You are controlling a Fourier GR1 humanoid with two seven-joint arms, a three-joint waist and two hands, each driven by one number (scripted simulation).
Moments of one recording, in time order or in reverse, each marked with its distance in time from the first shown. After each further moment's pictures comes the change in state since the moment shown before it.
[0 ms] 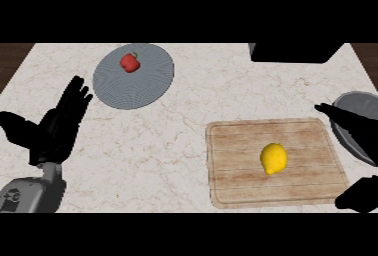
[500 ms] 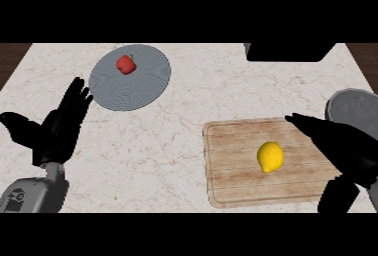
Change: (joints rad) left arm 0.002 -0.024 0.013 0.015 -0.023 0.001 -0.005; right arm -0.147 0.111 0.152 0.026 0.002 0.195 0.172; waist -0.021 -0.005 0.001
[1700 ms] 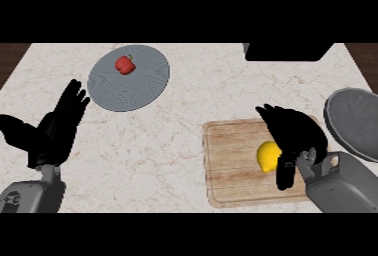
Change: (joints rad) left arm 0.018 -0.018 0.045 -0.003 -0.012 -0.047 0.003; right arm -0.160 0.272 0.119 0.243 0.246 0.075 0.088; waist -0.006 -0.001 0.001
